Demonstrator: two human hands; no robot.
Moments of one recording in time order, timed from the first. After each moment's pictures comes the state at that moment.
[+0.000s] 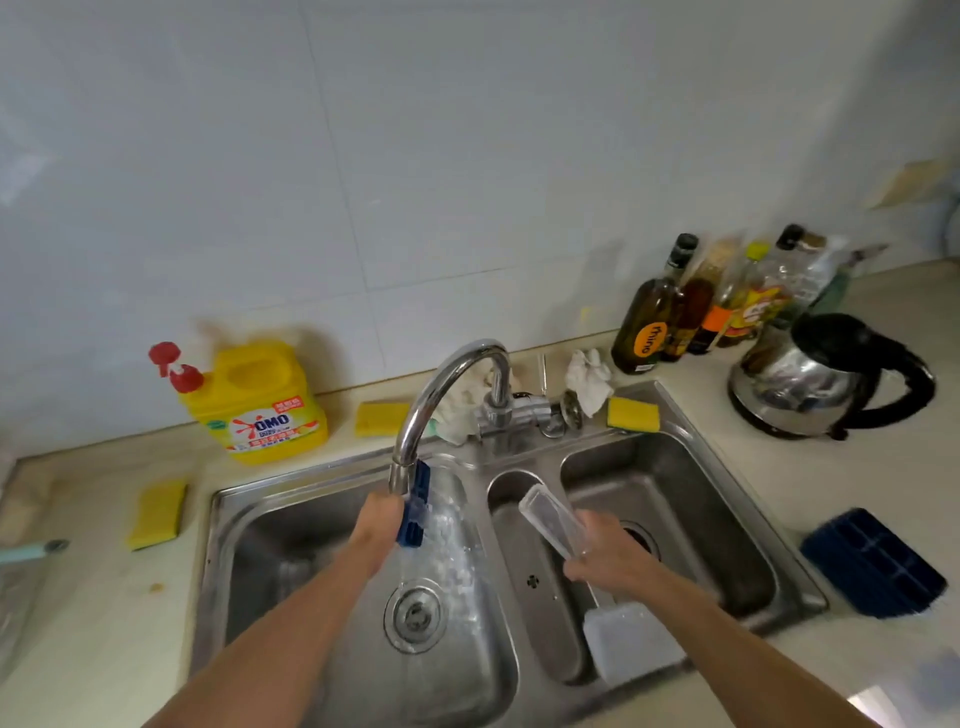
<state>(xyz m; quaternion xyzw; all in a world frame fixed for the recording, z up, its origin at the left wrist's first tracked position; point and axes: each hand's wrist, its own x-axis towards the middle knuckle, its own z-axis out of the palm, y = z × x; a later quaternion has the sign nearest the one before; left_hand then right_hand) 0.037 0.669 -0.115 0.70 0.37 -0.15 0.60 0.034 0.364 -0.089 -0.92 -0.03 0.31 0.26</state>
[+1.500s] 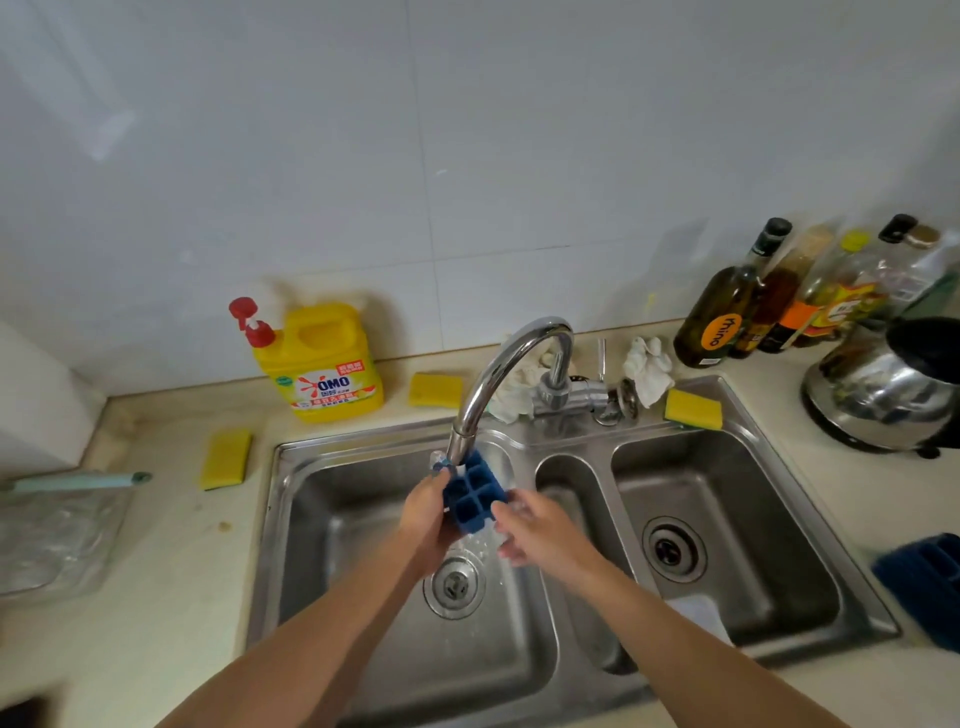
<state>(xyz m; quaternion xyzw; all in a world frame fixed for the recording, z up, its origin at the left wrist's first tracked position) -0.005 0.661 -0.112 0.46 0.36 -0.10 0.80 0.009 0.489 -0.089 -0.80 -0.03 0.34 0.49</state>
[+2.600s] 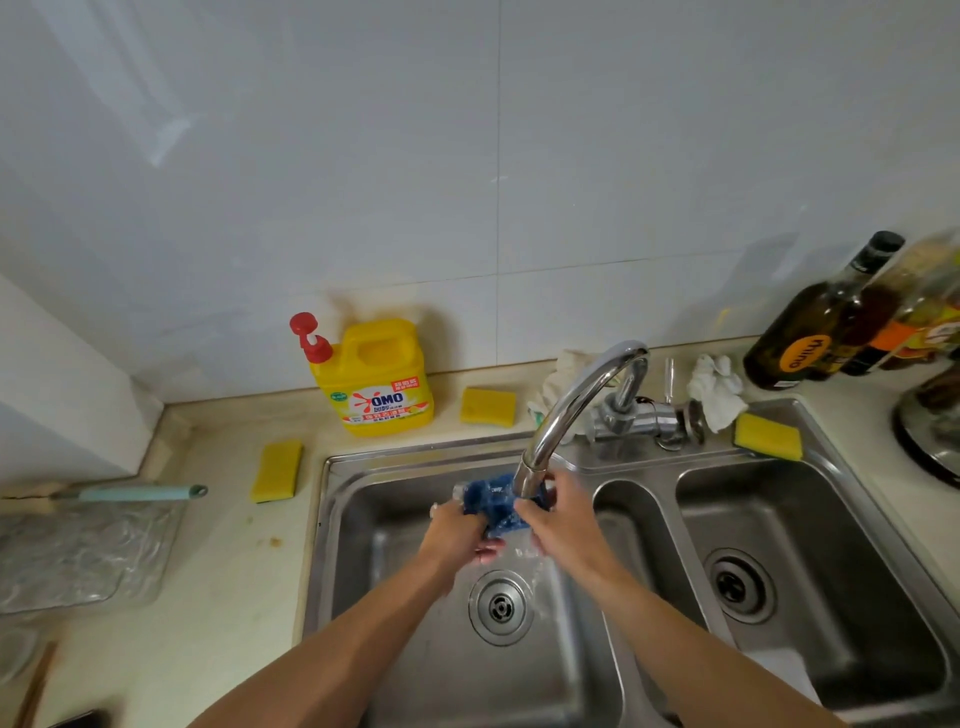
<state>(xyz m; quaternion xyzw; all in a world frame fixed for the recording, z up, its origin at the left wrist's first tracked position) 0.002 0.715 -0.128 0.65 0.32 -0.17 0.67 0.042 0.560 -0.096 -0.80 0.00 0.23 0.55</state>
